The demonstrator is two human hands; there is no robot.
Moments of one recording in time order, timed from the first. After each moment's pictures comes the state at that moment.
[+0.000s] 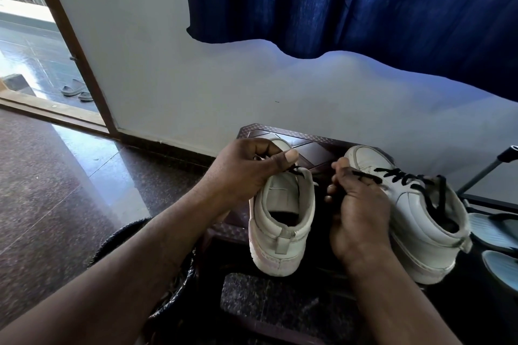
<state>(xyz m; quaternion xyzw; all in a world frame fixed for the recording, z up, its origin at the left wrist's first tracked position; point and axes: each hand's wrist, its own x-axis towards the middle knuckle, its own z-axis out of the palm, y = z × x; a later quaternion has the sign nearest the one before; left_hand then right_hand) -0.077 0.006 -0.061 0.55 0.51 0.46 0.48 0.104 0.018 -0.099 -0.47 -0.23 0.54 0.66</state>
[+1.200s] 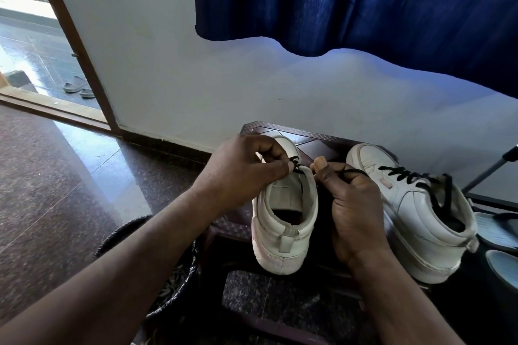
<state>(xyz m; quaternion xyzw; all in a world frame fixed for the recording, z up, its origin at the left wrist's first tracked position) -0.085 -0.001 -0.054 0.65 0.58 0.39 0.30 0.097 0.006 -0.094 -0.46 -0.41 0.52 0.58</state>
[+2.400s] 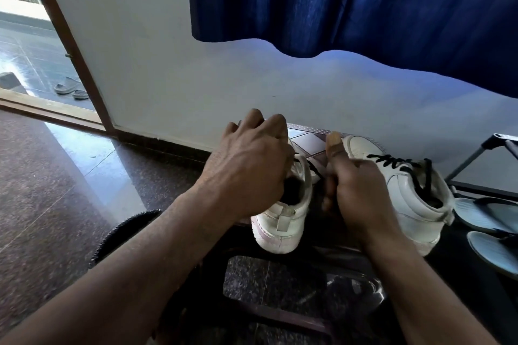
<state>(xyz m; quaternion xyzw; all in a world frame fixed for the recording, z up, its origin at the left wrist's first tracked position) -0.070 -0.031 -0.027 0.80 0.56 0.19 -0.07 0.108 -0.027 -0.048 -0.60 -0.59 0.35 0.41</state>
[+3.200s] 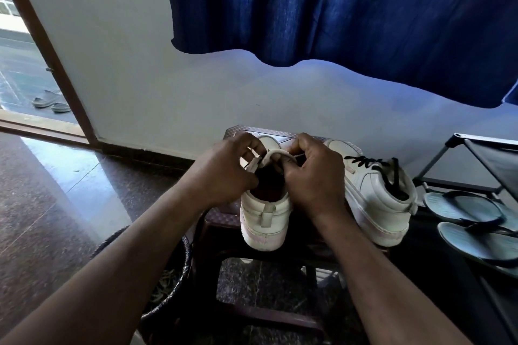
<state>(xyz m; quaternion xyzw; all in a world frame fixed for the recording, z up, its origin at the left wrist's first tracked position) -0.091 -0.015 -0.045 0.68 0.59 0.32 0.30 0.086 0.004 -0.067 -0.57 -0.69 0.07 0.45</state>
